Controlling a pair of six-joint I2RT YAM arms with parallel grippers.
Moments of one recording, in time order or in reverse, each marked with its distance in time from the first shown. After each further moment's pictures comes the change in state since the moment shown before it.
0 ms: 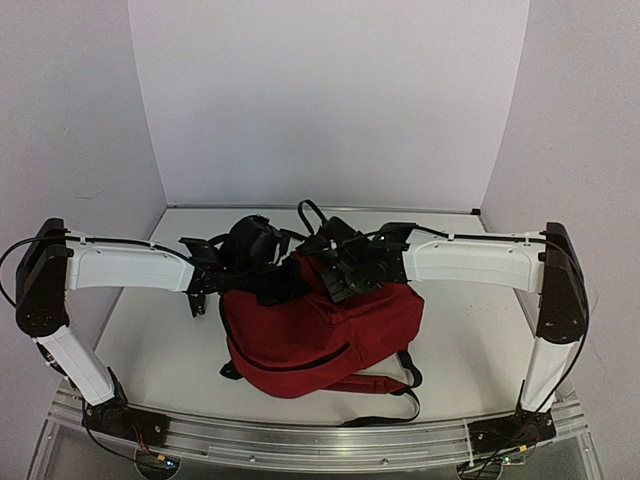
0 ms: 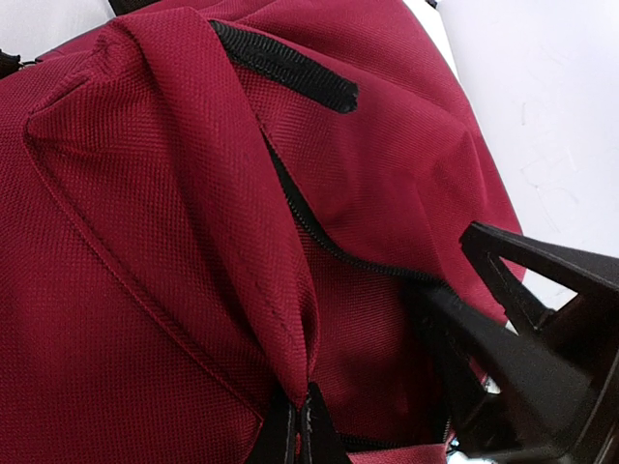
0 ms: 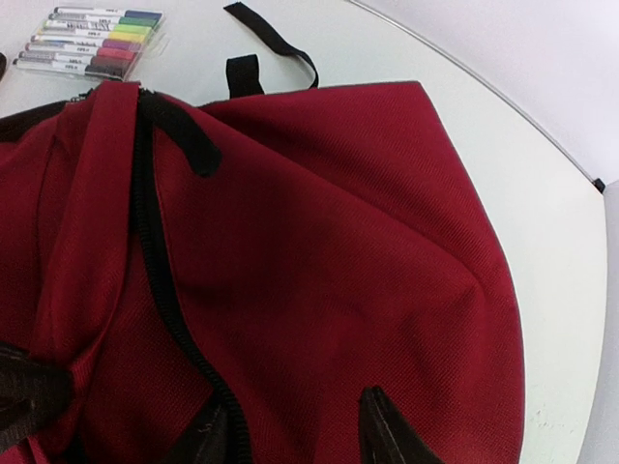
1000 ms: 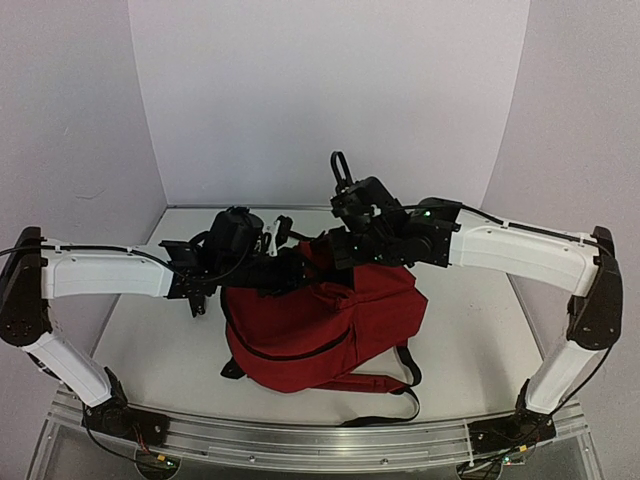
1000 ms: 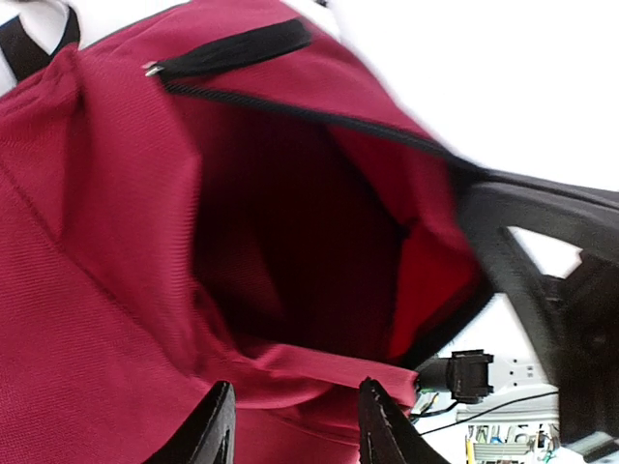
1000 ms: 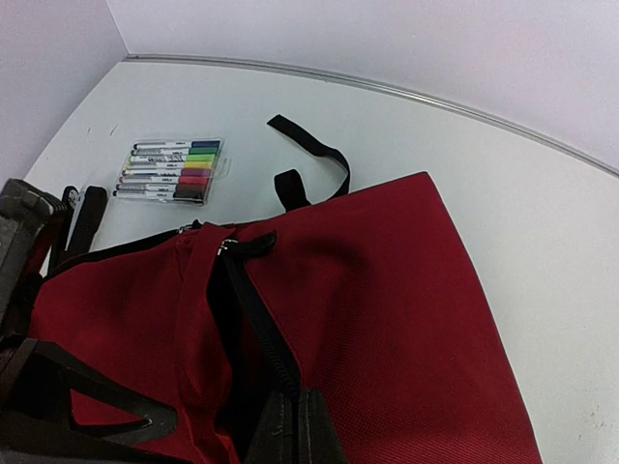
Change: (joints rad) left arm -0.003 -0.117 -0.076 0.171 0.110 0.067; right arm -0.002 -0.187 0.000 0.085 -0.083 0.114
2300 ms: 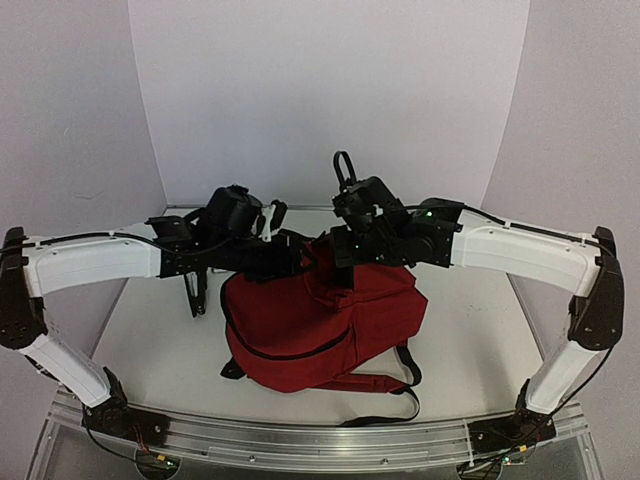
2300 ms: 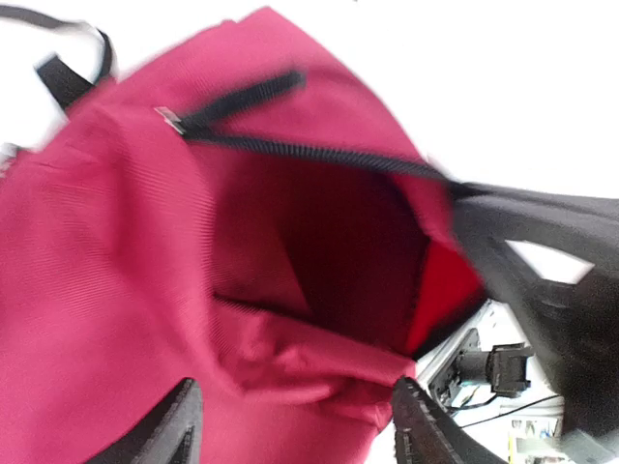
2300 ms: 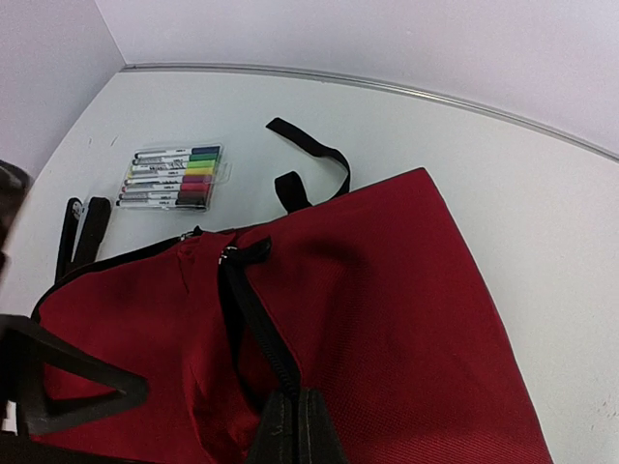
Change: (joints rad) left arm 0.006 -0.010 0.157 -0.285 -0.076 0.113; right arm -0.001 -0.008 -0.009 0.008 0.000 0.047
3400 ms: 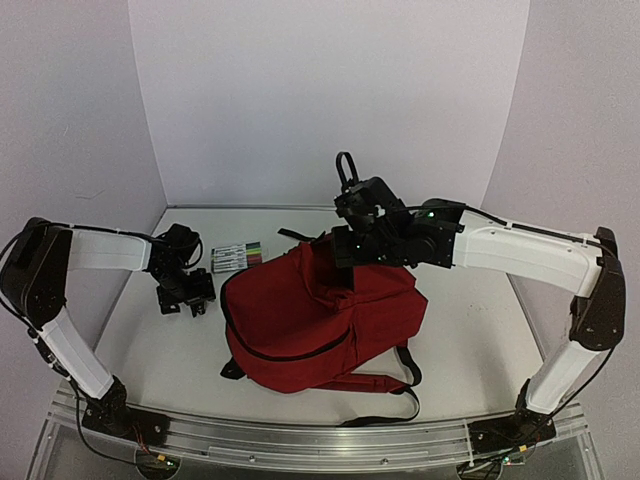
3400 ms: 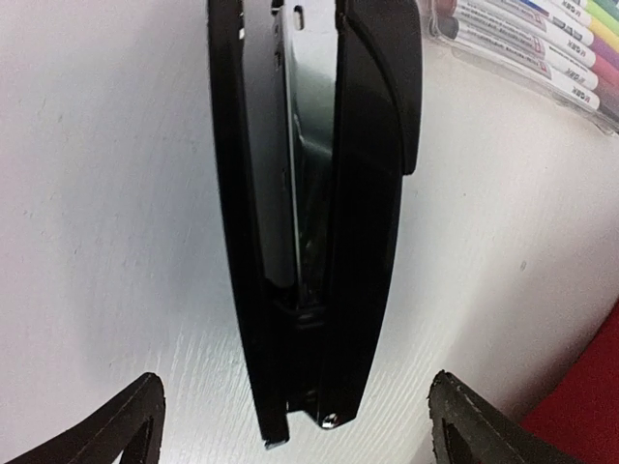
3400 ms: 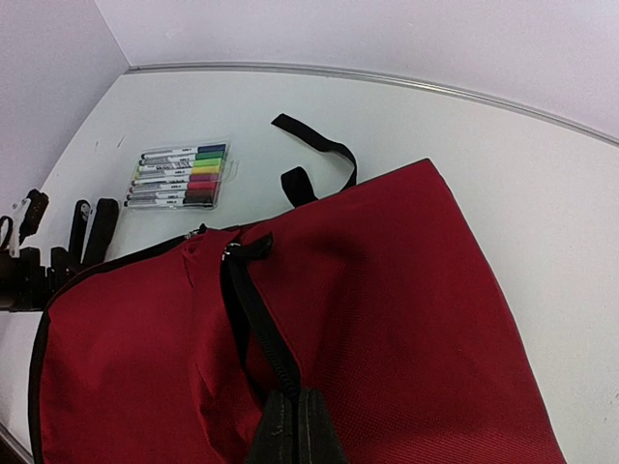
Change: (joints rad) left arm 0.561 0.090 -0.280 -0.255 -0.188 0.094; right arm 0.000 -0.010 -0.013 0.007 -0.024 0.032
